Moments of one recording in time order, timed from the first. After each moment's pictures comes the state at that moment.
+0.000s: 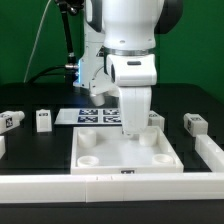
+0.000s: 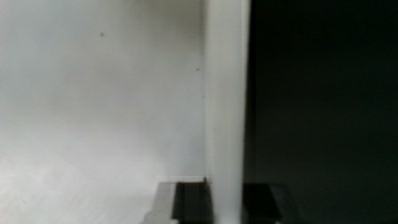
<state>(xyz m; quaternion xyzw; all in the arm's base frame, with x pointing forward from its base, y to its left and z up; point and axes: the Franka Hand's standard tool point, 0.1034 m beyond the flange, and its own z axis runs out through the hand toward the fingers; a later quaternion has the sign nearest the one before) 0.472 0.034 0.015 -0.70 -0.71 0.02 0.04</state>
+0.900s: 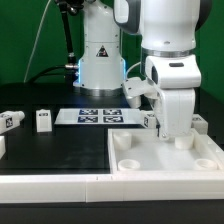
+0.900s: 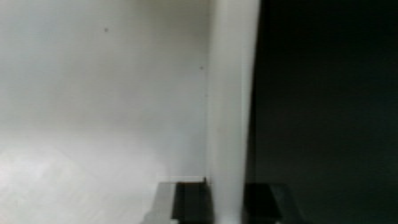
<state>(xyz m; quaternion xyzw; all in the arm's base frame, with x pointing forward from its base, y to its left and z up) 0.491 0.087 0.020 -0.70 -0.71 0.02 0.04</state>
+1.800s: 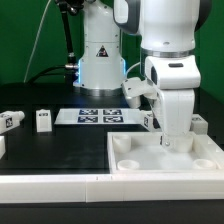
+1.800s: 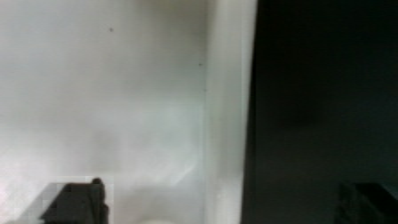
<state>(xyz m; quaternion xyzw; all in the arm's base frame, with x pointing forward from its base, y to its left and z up) 0.491 0.086 0.019 -0.70 -0.71 0.03 0.04</state>
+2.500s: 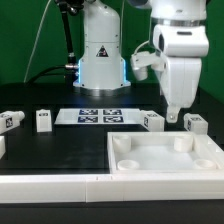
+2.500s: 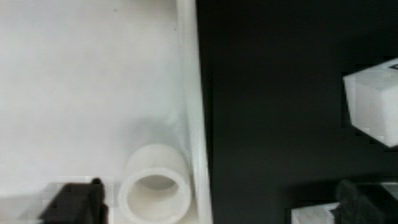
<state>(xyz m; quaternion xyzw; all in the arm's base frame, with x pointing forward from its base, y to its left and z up) 0.487 0.101 0.072 -0.74 -0.67 0.03 0.02</state>
